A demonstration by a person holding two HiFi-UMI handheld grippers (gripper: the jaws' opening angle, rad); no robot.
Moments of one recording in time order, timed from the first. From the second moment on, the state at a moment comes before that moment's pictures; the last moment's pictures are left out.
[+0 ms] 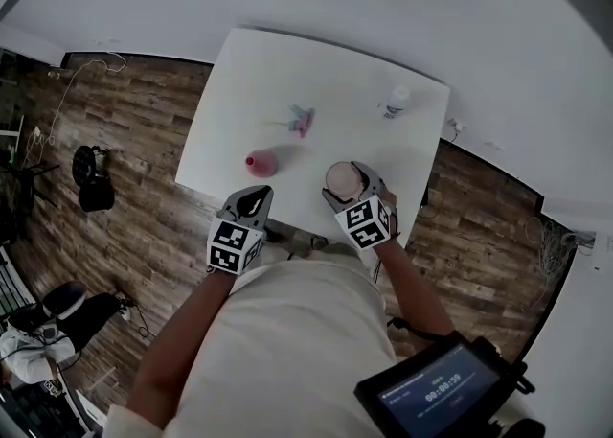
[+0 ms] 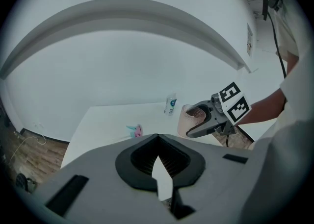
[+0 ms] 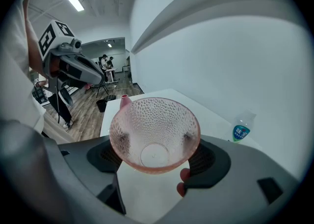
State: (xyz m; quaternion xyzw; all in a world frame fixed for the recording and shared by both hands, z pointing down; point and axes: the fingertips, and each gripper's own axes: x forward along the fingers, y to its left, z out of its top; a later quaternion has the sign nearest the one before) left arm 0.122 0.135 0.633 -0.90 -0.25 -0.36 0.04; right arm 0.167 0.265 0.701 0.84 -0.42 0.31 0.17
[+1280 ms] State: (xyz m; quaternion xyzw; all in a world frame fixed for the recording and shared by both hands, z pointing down) left arm 0.077 0.081 0.632 -0.91 -0.21 -0.35 -0.03; right arm 0.141 0.233 0.823 0.81 -0.45 0.34 0.18
